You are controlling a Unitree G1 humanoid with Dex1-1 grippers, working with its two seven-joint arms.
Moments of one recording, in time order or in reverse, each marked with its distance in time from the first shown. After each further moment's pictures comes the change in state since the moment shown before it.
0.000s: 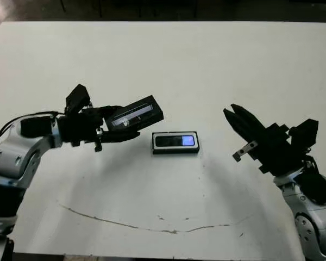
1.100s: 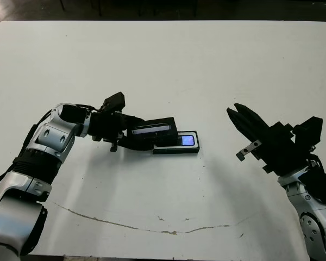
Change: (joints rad) left arm -0.162 -0.143 -0.117 0.346 0.163 -0.156 -0.225; right arm -0.005 -0.021 -0.017 -0.001 0.008 0.024 0.008
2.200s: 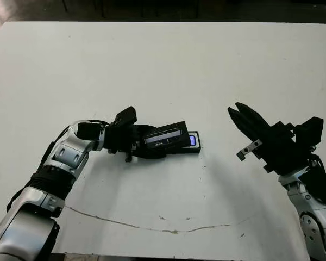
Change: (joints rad) left arm 0.096 -0.118 -0.019 0.010 0.026 -0.106 0.176; right arm 0.002 0.000 -0.011 0.009 -0.010 -0.015 0.001
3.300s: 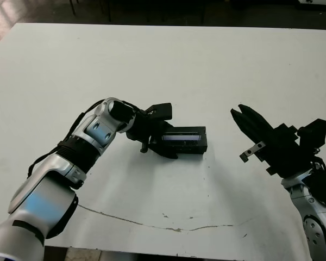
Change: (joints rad) left arm -0.303 -0.112 -0.224 0.209 0.175 0.075 -0.074; right arm 0.025 -0.004 -0.015 -0.017 0.020 0.014 0.002
